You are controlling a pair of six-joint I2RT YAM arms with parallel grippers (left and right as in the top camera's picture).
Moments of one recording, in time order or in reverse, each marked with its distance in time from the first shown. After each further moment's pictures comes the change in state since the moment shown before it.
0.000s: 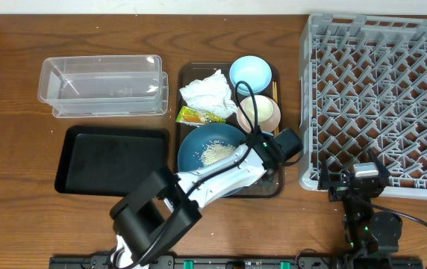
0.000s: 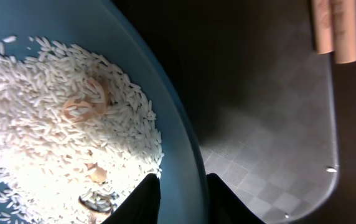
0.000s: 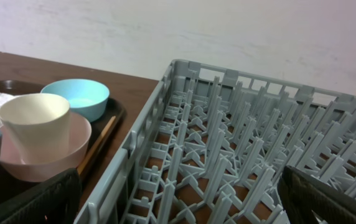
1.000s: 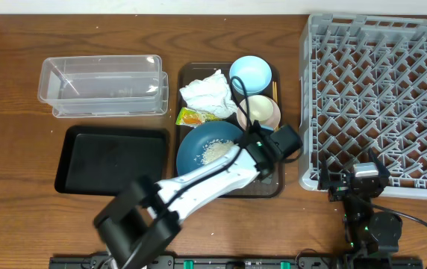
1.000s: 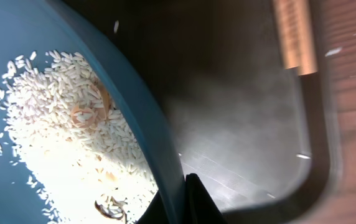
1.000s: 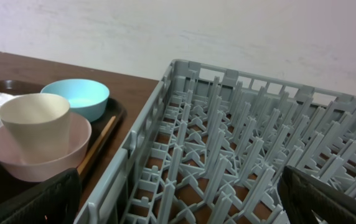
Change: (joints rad) left arm 0.008 -0.111 -0.002 -0.021 -0.021 0.000; right arm 0.000 0.000 0.000 0.000 0.000 0.000
